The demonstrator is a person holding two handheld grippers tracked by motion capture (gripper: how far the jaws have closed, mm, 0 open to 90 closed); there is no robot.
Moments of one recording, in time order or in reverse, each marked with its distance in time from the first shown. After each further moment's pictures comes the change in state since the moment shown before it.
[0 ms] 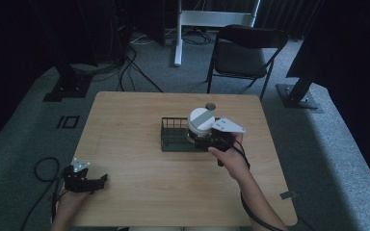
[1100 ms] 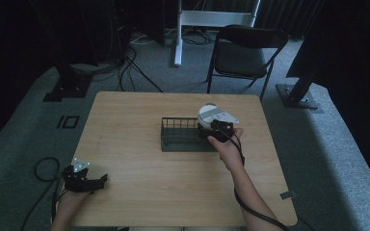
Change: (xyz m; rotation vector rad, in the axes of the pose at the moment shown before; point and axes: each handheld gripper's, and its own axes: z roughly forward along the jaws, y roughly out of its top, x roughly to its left) left arm 0.000 0.000 0.000 0.000 0.000 -0.002; right arm -0.038 -0.021 0.044 0.170 -0.282 0.075
